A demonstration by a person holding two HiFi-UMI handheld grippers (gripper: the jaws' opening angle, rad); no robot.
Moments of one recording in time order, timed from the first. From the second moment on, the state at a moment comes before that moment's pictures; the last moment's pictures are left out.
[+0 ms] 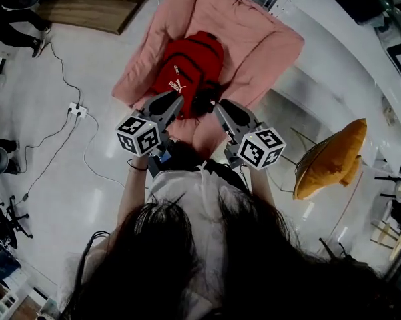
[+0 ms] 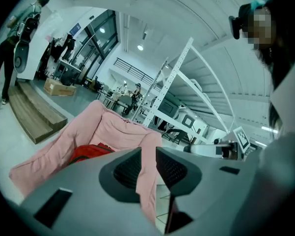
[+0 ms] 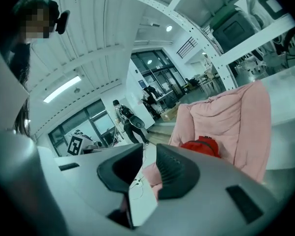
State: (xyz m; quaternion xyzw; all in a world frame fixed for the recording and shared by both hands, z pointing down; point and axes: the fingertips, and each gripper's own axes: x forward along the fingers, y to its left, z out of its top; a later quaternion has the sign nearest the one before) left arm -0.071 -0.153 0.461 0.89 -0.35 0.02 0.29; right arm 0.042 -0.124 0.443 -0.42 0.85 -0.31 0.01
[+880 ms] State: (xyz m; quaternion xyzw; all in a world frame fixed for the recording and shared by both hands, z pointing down) left arm -0.037 0.017 0.435 0.86 -0.43 0.04 0.27; right arm 0.064 0.012 0.435 -0.32 0.90 -0.30 0.00
